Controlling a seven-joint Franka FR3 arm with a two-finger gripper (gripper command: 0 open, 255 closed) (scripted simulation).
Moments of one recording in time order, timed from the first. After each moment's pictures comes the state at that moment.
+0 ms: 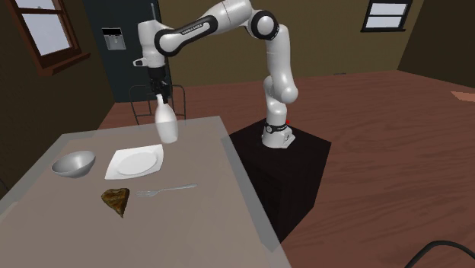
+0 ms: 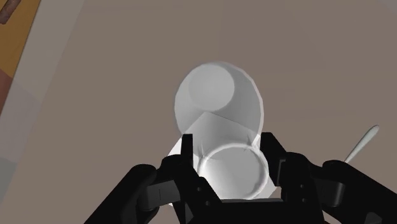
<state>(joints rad) -0.45 0.15 -0.16 -1.79 0.04 1.94 -0.71</state>
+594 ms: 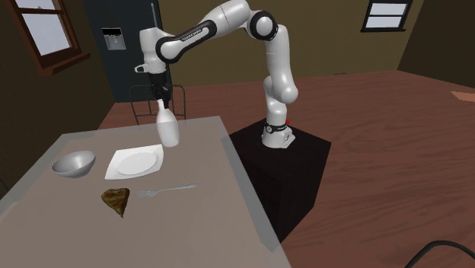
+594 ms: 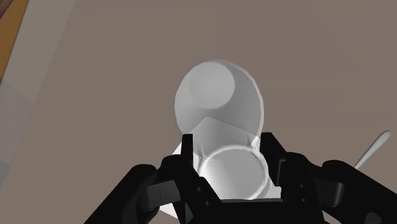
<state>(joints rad) -0.45 0.16 -0.16 -1.84 0.04 2.00 -0.71</state>
